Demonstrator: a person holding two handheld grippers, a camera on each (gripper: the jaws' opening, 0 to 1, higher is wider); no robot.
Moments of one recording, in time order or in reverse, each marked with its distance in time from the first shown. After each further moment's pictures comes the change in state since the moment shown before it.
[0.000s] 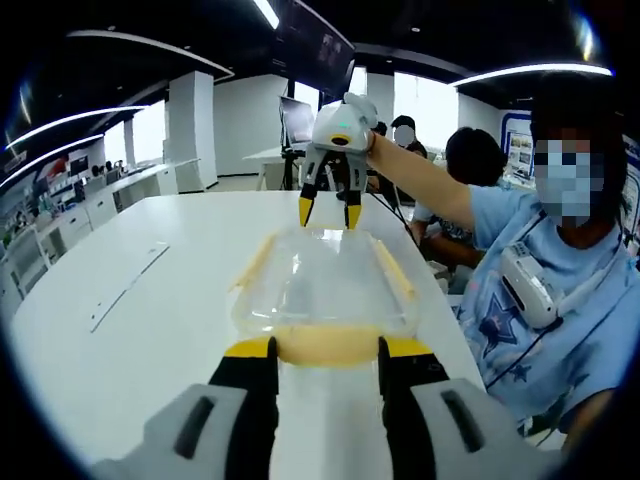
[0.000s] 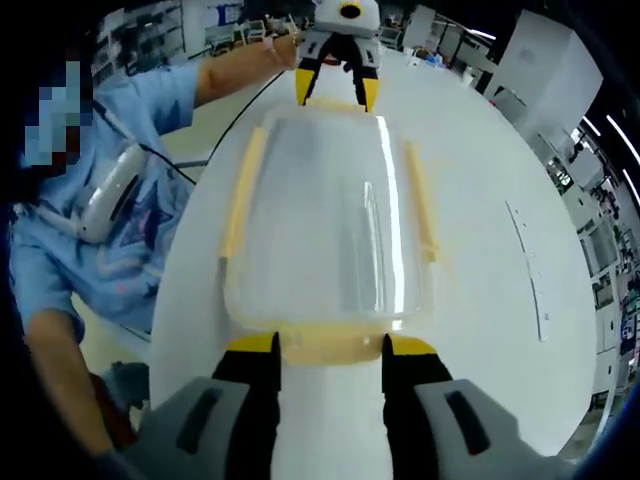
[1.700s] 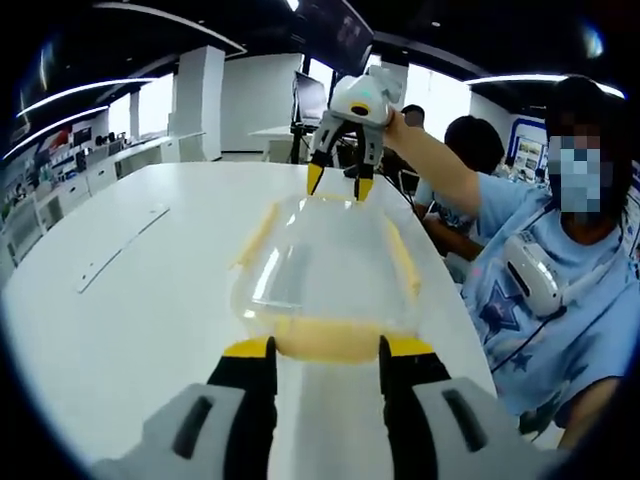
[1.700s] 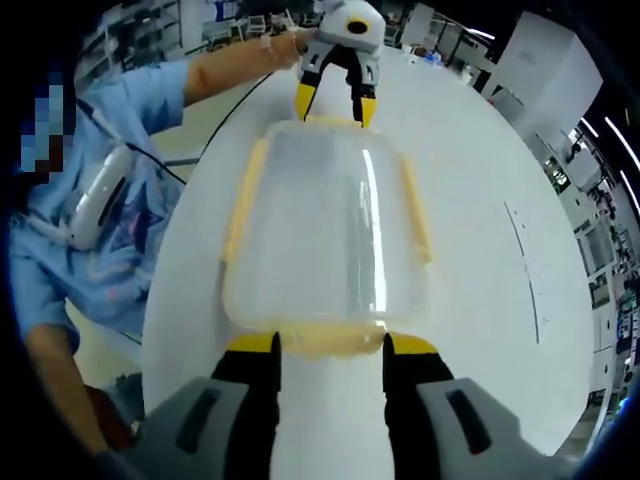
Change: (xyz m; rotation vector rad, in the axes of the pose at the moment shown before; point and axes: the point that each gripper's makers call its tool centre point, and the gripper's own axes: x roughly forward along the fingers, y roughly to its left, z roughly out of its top) left arm 0.006 0.011 -0.031 -0.084 0.093 -0.007; right arm 0.006 -0.001 0.004 0.026 0.004 -0.013
